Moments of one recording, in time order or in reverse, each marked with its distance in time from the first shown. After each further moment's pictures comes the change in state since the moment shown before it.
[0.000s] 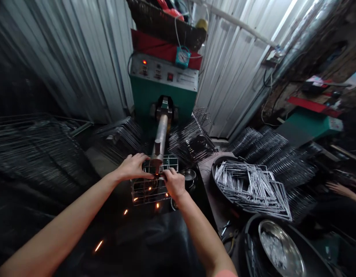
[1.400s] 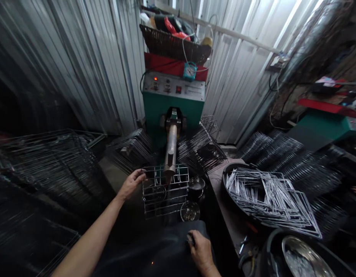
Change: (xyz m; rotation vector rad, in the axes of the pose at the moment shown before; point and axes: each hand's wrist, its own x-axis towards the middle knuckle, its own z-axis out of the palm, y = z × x) left_hand -0.014 -0.074 0.065 -1.093 0.344 -0.163; right_hand -0.194 0.046 0.085 0.283 -0.022 0.171
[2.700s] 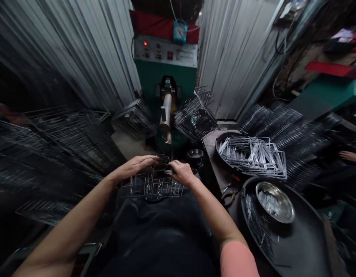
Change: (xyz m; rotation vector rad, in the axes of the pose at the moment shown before) left_hand -0.142 0.126 0.037 0.439 -0.612 -0.029; right_hand 0.078 -0.116 -0.092 -0.083 -0.181 -0.388
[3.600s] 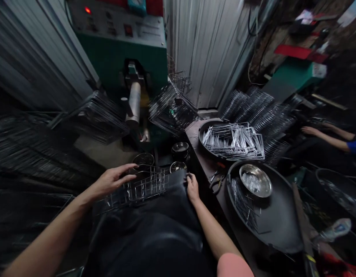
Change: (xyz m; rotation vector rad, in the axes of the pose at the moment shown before) left_hand 0.003 -0.039 0.021 0.234 0.112 0.039; right_hand -0.127 0.051 0.084 1.273 0.810 1.016
